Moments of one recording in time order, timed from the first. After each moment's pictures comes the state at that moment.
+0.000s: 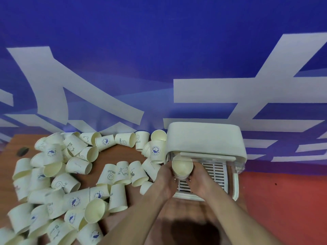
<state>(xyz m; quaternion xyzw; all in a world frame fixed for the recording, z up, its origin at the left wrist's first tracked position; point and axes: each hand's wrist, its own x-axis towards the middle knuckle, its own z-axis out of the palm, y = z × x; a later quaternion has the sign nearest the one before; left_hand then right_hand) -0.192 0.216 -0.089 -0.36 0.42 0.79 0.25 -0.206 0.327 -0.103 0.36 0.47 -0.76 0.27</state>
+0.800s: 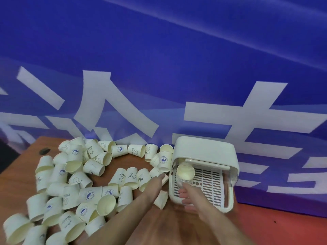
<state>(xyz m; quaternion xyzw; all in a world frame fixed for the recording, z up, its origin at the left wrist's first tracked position) -0.115 0.158 -0.005 -0.30 0.70 0.61 0.21 -0.117 0.317 -0.027 0.22 0.72 -0.58 0.32</state>
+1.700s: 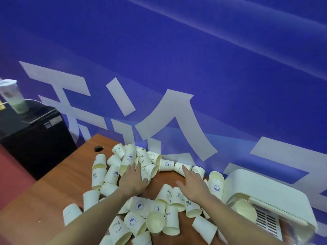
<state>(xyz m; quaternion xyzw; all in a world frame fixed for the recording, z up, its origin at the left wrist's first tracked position) -0.104 -0.139 -0.010 -0.22 0.96 0.15 0.08 -0.174 0.092 0.025 -0.21 0.96 -0.14 0.15</state>
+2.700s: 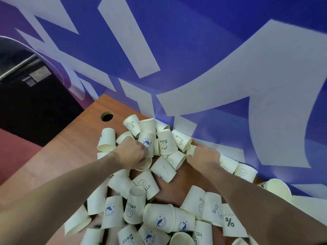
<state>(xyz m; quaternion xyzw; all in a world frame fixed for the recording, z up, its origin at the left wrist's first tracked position) -0.203 -0.312 -0.090 0.14 0.97 -0.16 0.09 -0.330 -0.067 -0.107 -0.22 0.96 0.09 0.16</state>
